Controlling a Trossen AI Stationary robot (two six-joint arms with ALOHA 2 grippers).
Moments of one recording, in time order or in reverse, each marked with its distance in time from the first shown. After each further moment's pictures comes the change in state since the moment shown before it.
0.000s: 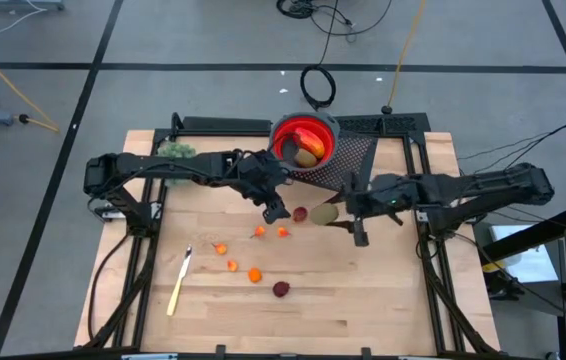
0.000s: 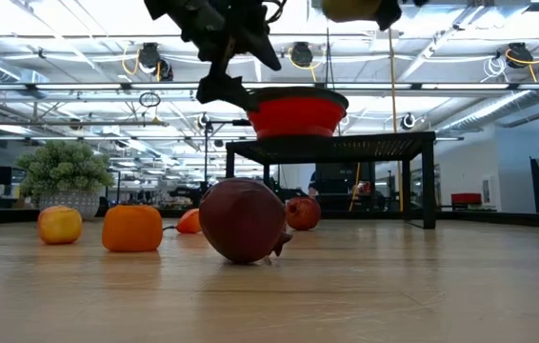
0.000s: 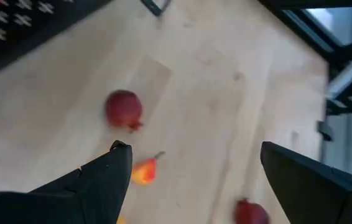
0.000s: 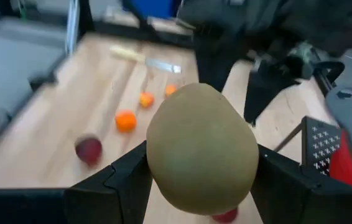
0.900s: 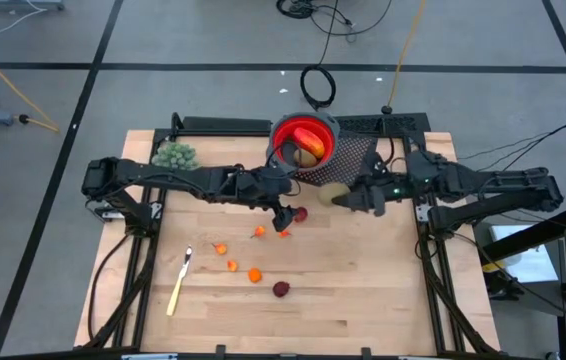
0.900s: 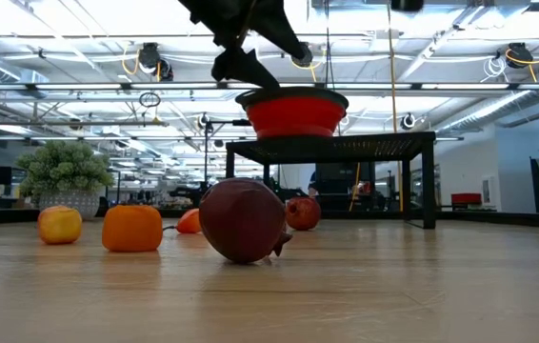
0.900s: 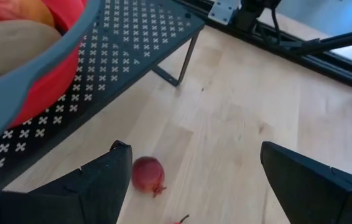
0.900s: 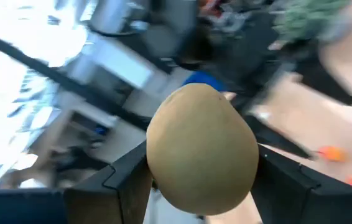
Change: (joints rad) left arm -0.127 0.000 0.000 0.178 -0.352 0.093; right arm -0.095 -0.126 0.000 0.240 -0.200 1.012
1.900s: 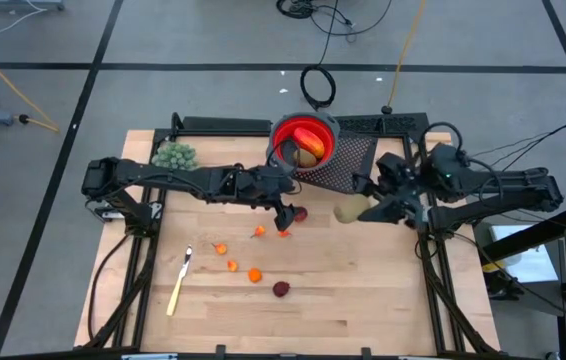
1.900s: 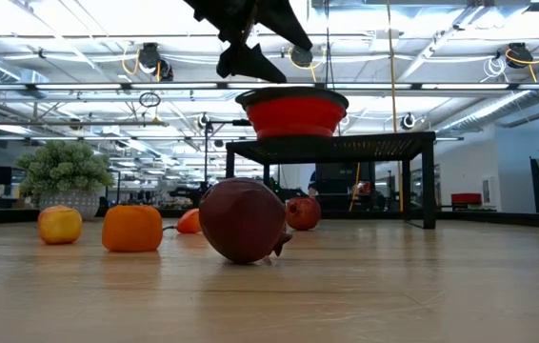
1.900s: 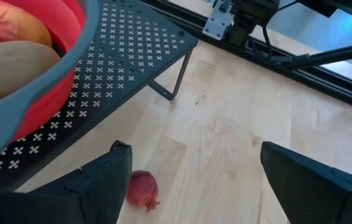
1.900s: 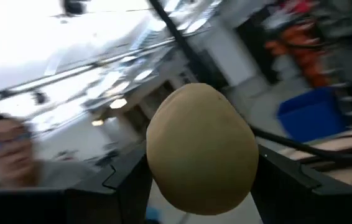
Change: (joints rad) left arm 0.002 0.000 0.000 0.051 -0.001 0.000; right arm 0.001 0.004 -0.001 0.320 -0.303 -0.224
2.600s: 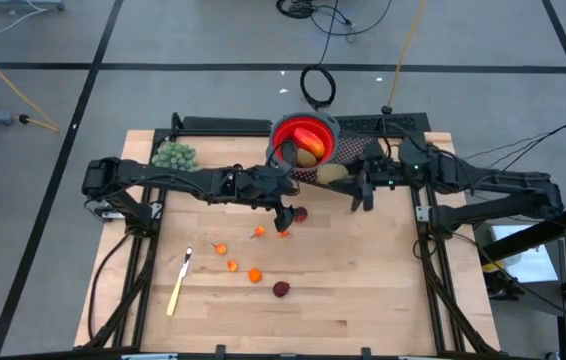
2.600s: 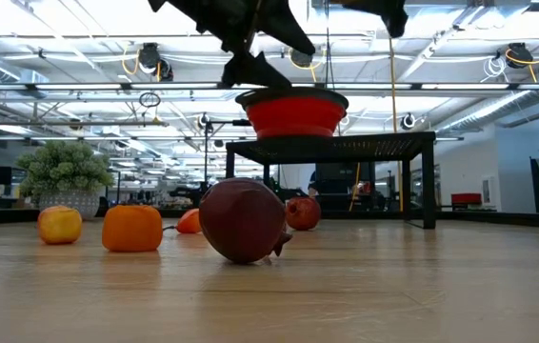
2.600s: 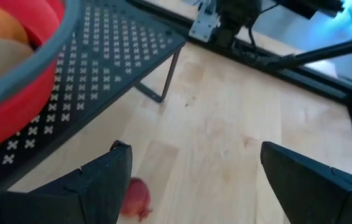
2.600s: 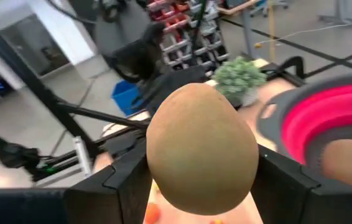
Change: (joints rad) left arm 0.016 0.000 -0.078 0.124 0.070 0.031; right arm -0.166 0.013 0.000 -0.431 0.369 -0.340
